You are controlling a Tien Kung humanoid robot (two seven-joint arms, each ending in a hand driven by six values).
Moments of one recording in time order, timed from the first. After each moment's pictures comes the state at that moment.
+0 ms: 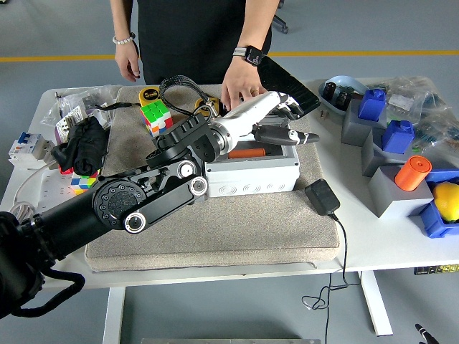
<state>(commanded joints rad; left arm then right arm) -0.90 0.00 -0.57 -1.15 1.45 0.09 0.31 0.18 -0.21 0.25 0.30 0.32 -0.21 0.05</state>
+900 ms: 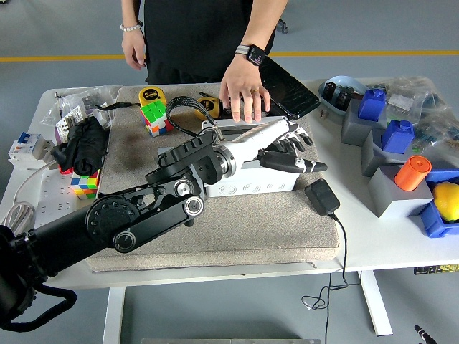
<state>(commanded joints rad) -0.82 0.04 -0.58 -1.27 1.35 0.10 0.29 0.17 -0.21 0.26 0.31 0.32 -0.21 0.05</state>
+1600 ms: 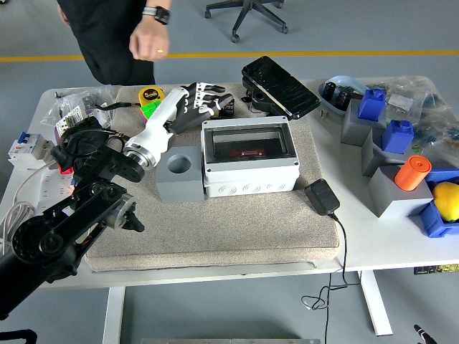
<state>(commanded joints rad) -0.50 0.21 -0.93 -1.36 1.05 0.25 0.06 0.18 -0.21 0.26 0.30 0.33 -0.20 0.03</state>
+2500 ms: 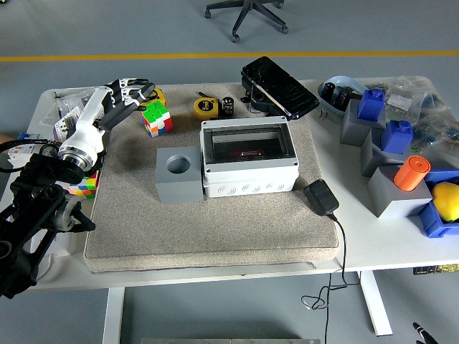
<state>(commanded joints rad) -0.38 0.28 -1.14 -1.35 1.06 0.24 0.04 0.18 -0.21 0.25 0.29 0.34 -0.19 0.03</state>
